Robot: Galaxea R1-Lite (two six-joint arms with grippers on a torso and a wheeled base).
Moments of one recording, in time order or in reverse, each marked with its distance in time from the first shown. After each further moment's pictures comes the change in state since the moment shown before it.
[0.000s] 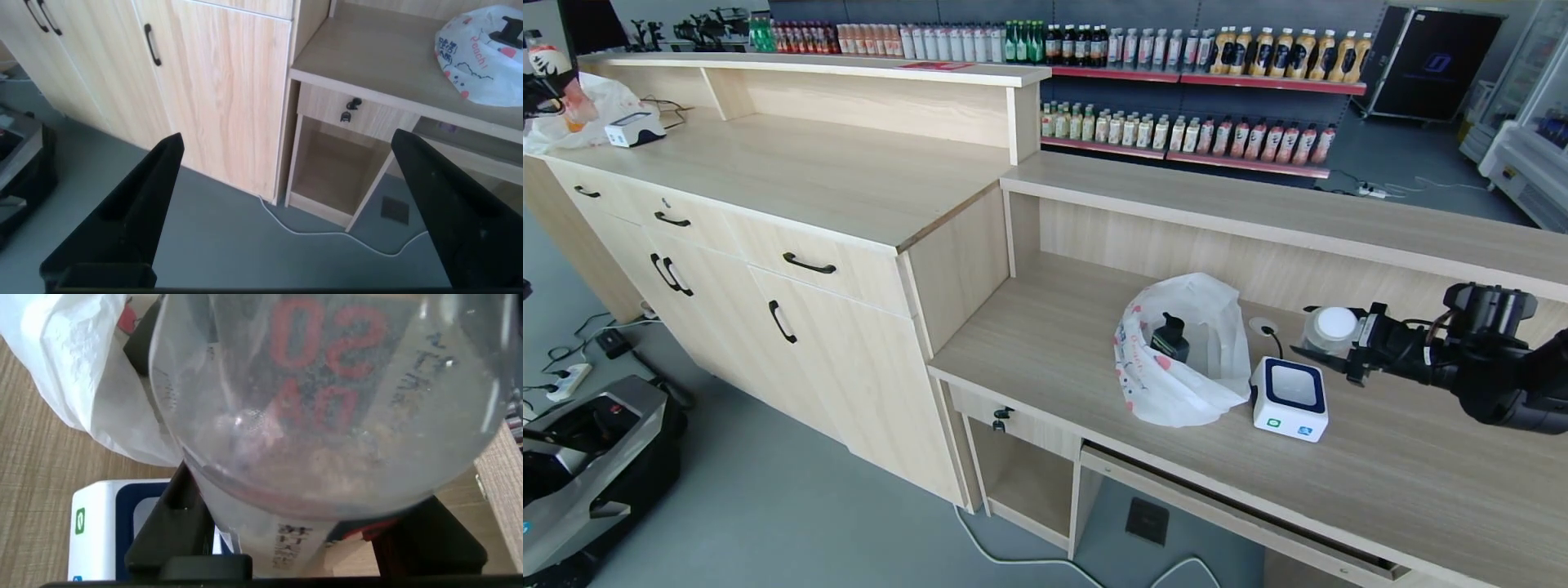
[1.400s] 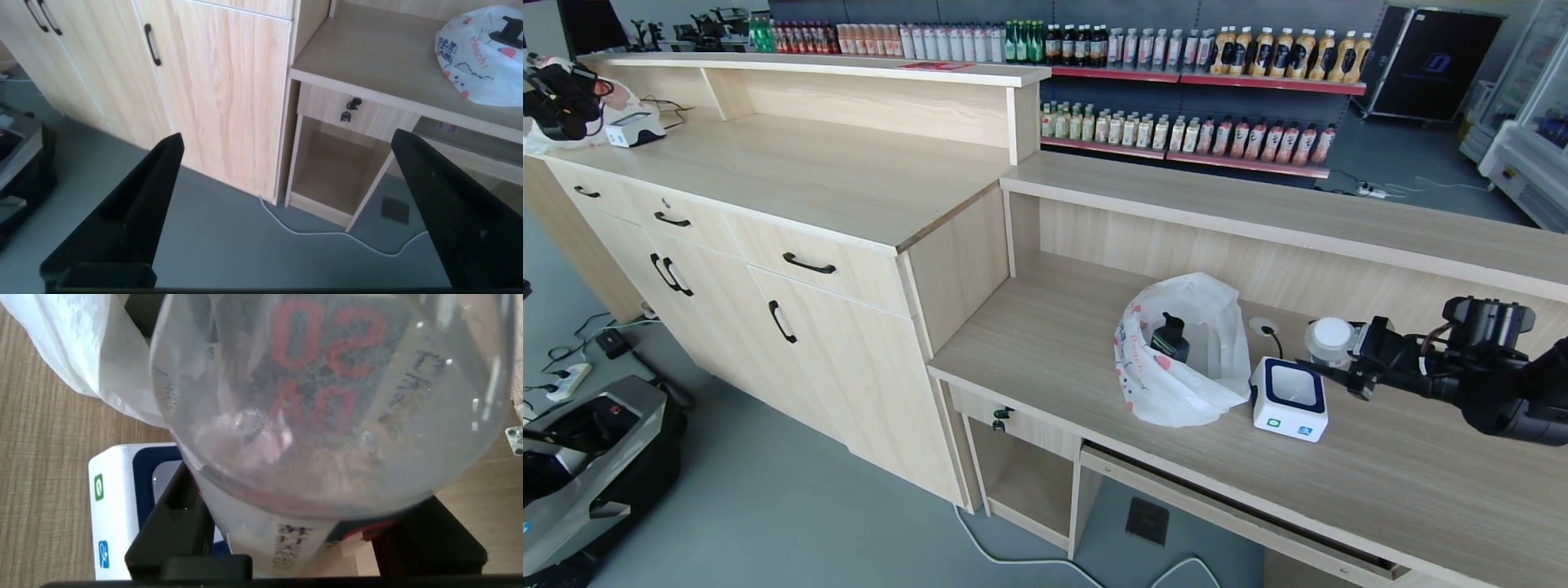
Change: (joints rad) left arm 0.000 0.000 0.000 0.000 0.000 0.000; right arm -0.009 0.007 0.044 0.010 -0.090 -0.003
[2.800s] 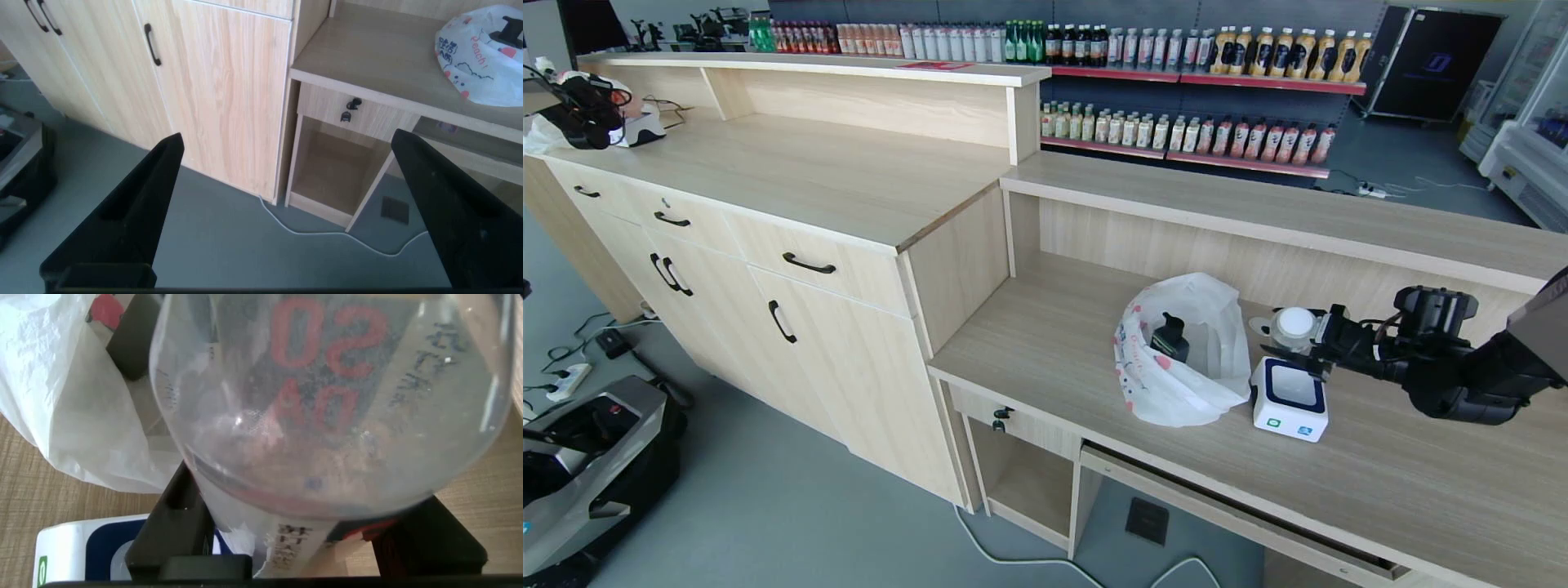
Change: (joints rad) left arm 0.000 0.000 0.000 0.000 0.000 0.000; right arm 0.077 0.127 -0.195 -0.015 0.026 0.049
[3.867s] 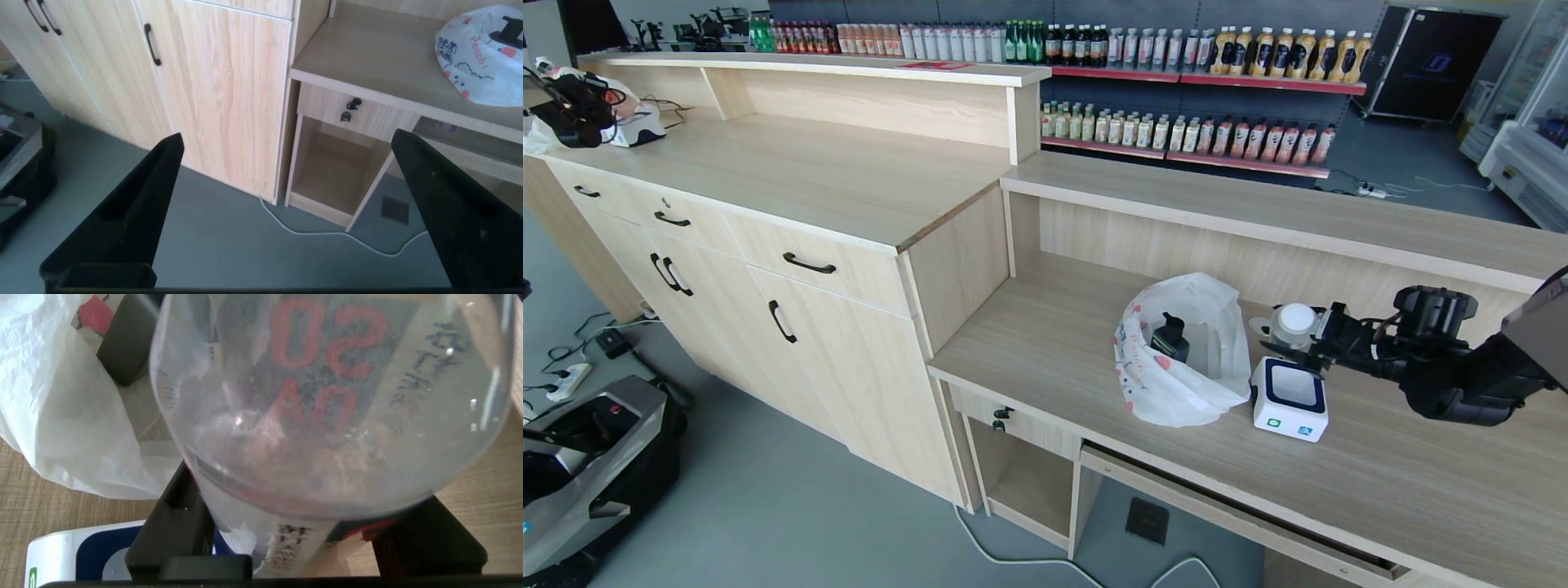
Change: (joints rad) left arm 0.000 0.000 0.000 0.000 0.000 0.000; right arm -0.002 0.020 -0.016 -0.049 0.000 0.057
